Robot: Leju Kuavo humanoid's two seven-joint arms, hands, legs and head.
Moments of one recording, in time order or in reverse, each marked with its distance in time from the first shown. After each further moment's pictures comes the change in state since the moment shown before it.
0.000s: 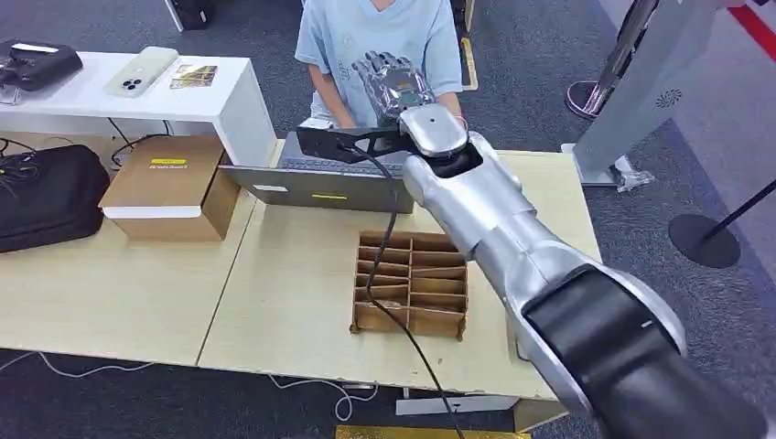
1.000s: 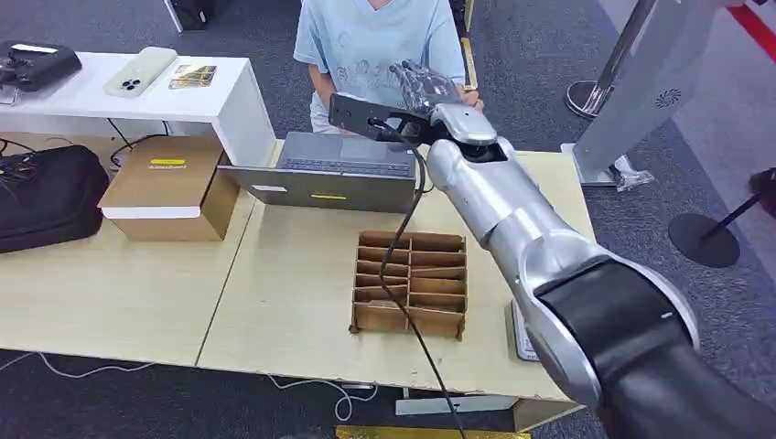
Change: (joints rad) left arm -0.006 -0.005 -0.016 0.001 0.004 0.005 0.000; right arm -0.026 -0.016 -0.174 0.107 -0.145 -0.001 0.021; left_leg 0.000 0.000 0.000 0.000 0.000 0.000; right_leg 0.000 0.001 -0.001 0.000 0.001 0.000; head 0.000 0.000
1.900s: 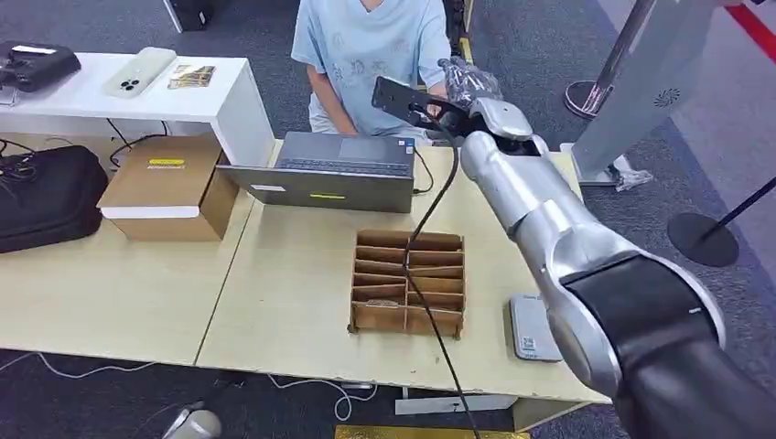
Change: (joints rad) left arm -0.083 0.227 0.659 0.000 0.686 0.394 0.449; right arm -0.006 -0.073 -0.057 0.014 0.004 -0.034 0.038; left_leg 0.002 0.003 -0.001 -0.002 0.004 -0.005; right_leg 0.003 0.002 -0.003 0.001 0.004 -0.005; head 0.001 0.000
